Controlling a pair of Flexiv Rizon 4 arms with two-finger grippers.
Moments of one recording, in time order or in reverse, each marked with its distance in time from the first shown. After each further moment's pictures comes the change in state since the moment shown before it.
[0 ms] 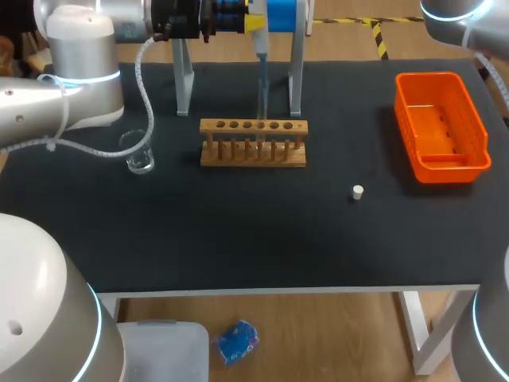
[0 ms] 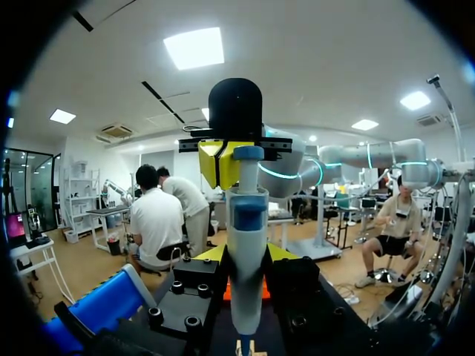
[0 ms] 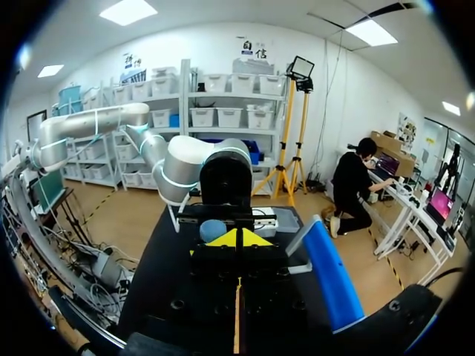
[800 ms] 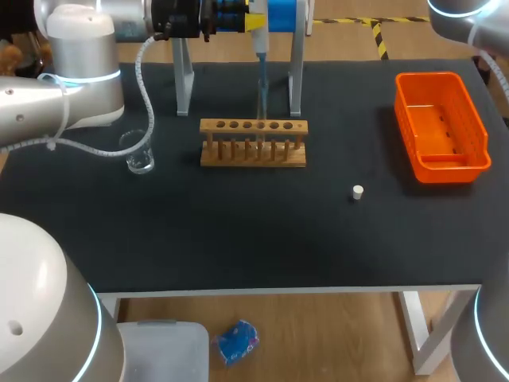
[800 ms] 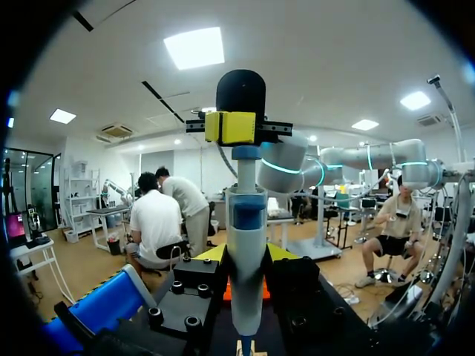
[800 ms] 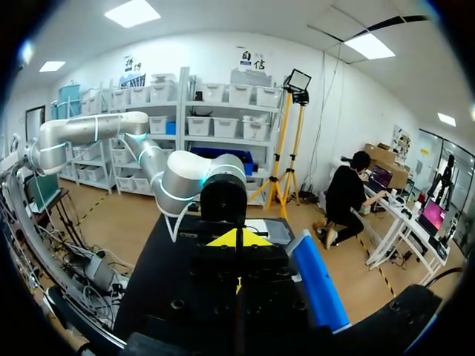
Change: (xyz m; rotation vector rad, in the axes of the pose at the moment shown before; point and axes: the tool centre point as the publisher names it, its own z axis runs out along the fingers) left arm -0.001 0.000 0.001 -0.001 0.000 -0.001; right arm 0.000 0.027 -0.018 -0.054 -0.034 -0.037
